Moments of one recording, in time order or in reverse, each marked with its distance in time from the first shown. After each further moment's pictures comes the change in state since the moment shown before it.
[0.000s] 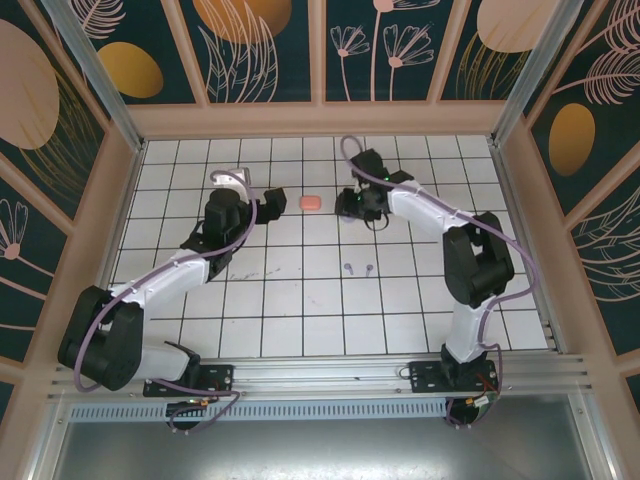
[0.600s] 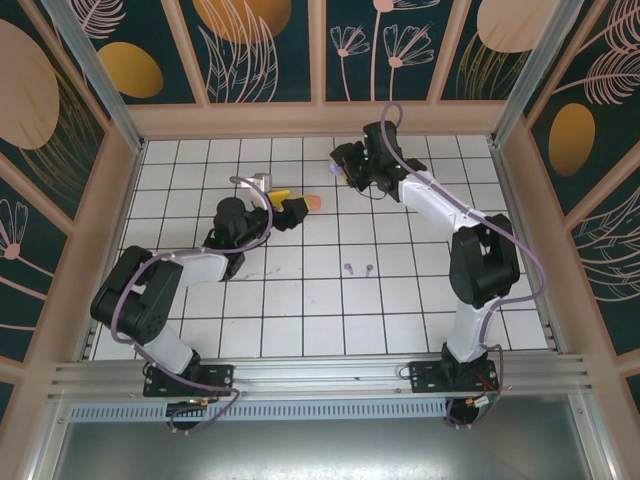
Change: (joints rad) left arm 0.000 0.286 -0.039 0.577 0.456 -0.151; right arm -0.028 -0.018 0.071 0.322 -0.101 0.695
